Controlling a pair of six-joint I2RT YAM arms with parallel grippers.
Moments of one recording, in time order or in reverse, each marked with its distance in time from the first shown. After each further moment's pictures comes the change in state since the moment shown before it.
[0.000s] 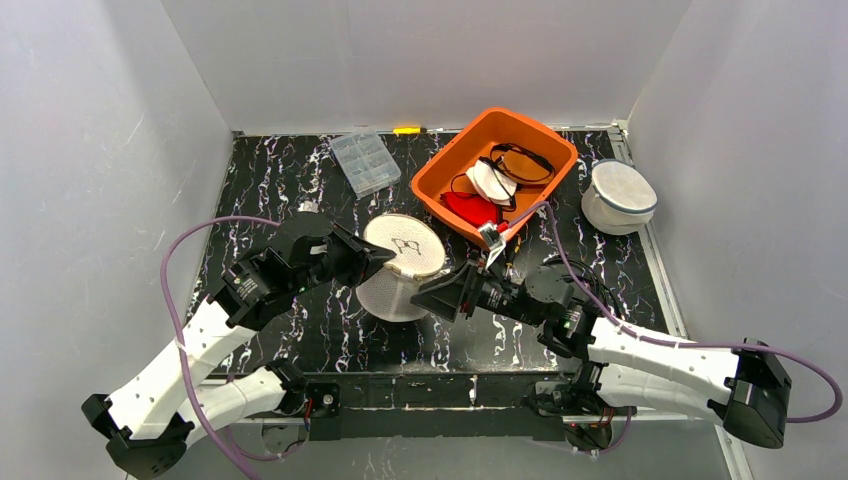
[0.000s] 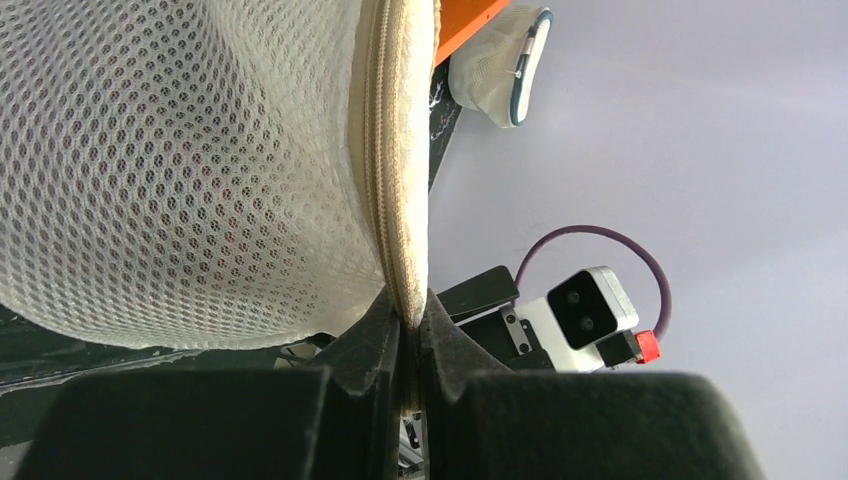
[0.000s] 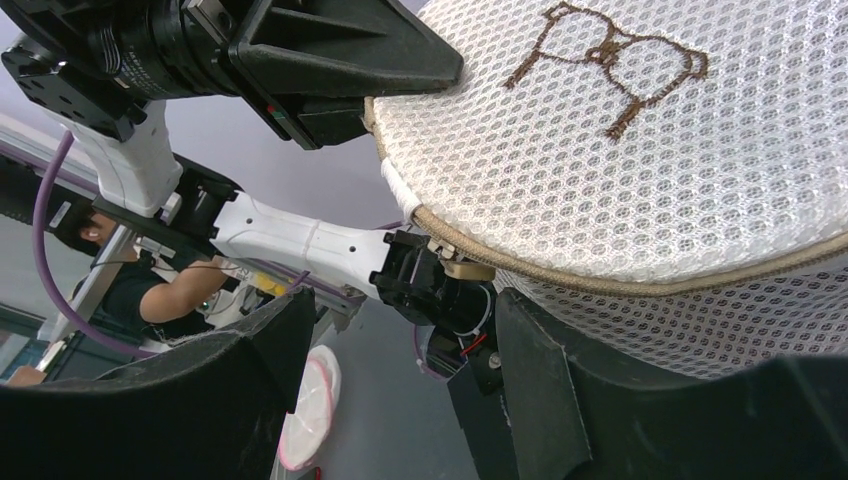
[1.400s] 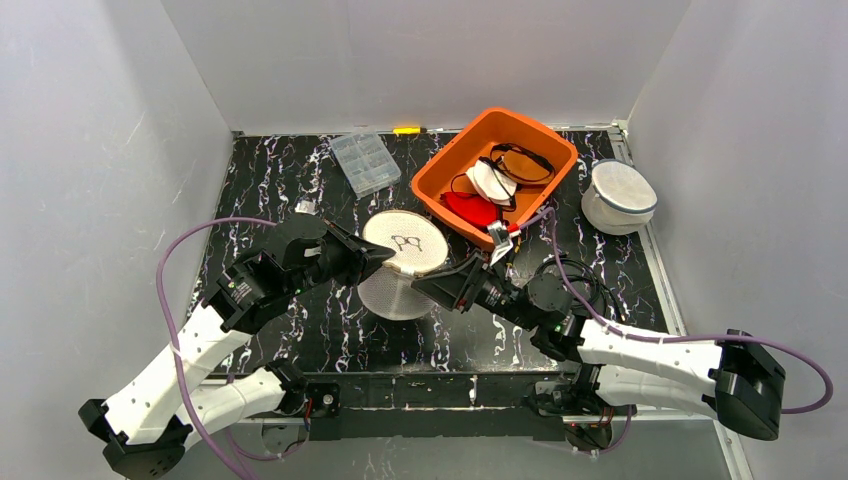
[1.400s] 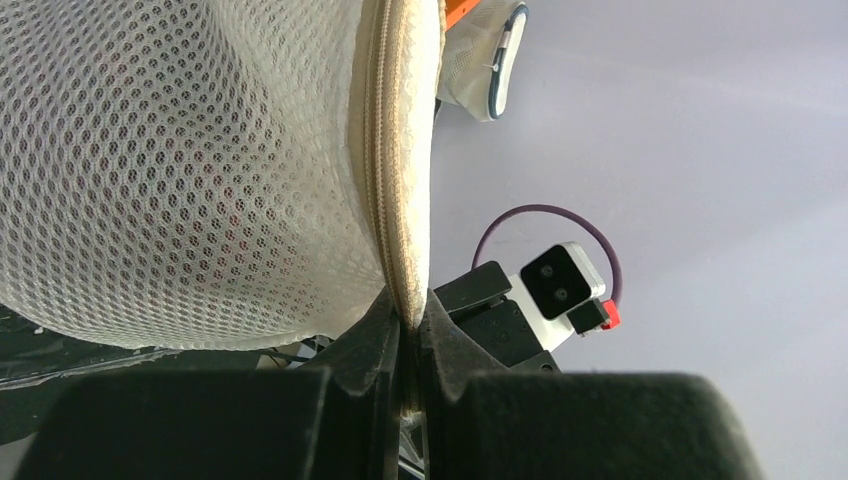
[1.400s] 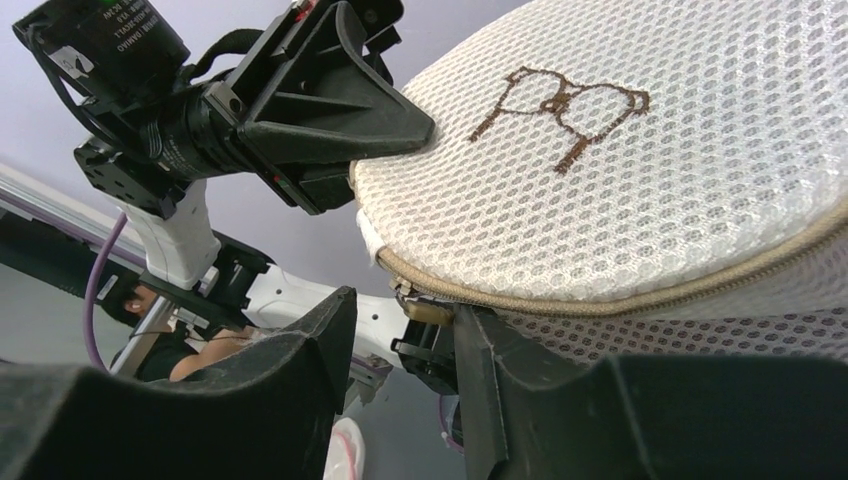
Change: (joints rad) left arm 0.000 -0.024 0.004 0.017 0.008 -0.014; right arm 0.027 0.060 -0.059 0.251 0.140 0.069
